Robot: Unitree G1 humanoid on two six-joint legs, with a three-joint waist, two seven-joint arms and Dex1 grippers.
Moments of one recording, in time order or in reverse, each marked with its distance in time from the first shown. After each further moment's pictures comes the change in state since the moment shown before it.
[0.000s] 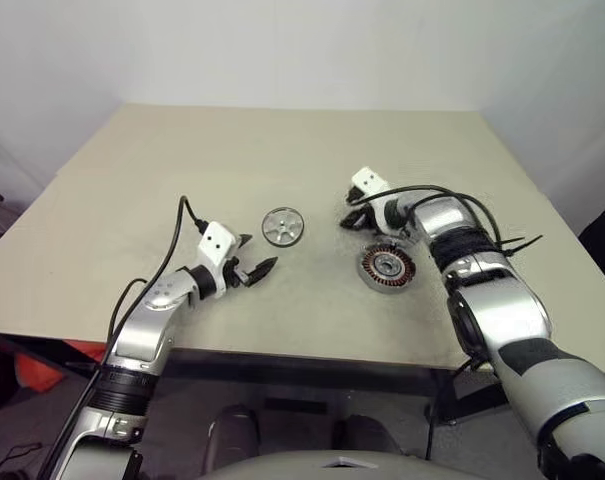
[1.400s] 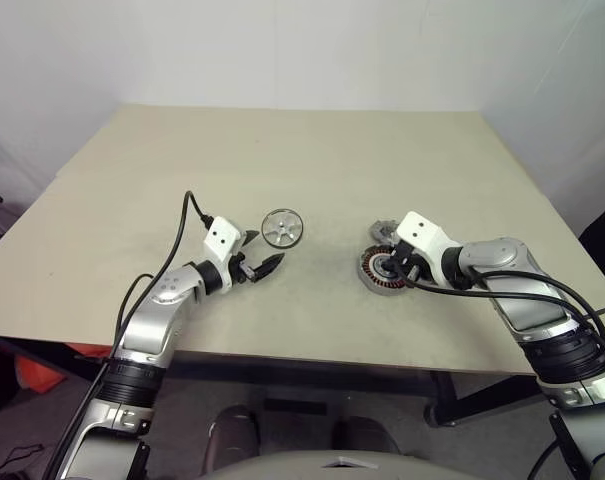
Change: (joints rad) left arm -0.036 -0.027 -0.005 0.026 -0.015 0.003 -0.022; right arm 0.587 -0.339 0.038 -0.969 0.122 0.410 -0.081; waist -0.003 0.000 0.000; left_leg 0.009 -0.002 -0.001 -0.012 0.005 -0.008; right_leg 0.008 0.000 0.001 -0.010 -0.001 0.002
